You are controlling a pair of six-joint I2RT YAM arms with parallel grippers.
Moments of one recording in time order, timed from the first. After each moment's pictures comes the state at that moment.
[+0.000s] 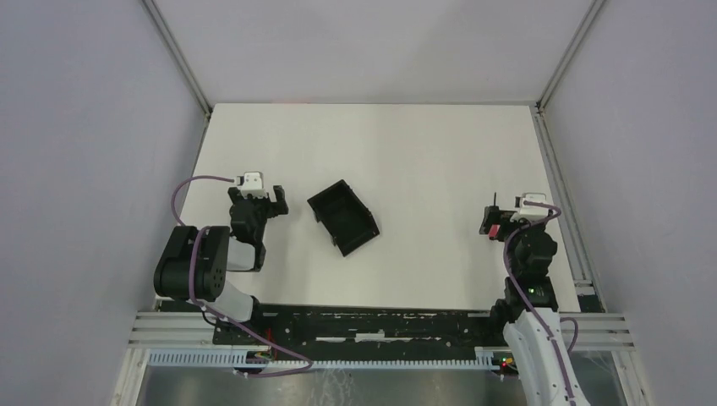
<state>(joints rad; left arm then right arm) -0.01 1.55 0.24 1.15 -0.04 -0.01 -0.02 0.37 0.14 0.10 0.06 -0.01</state>
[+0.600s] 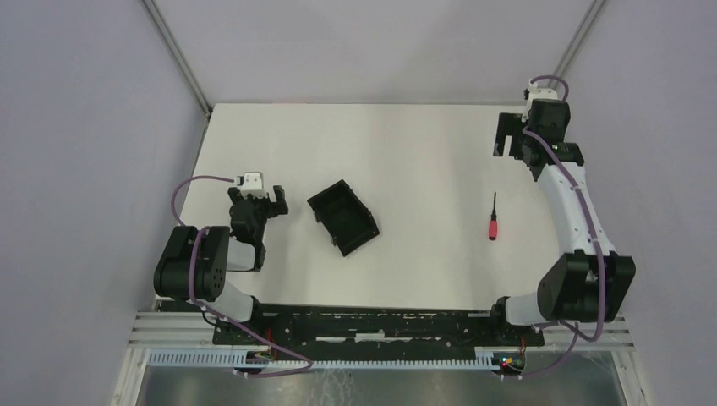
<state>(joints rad) -0.01 1.55 0.24 1.15 -0.04 -0.01 -0.06 1.34 1.31 -0.49 0.16 -0.01</state>
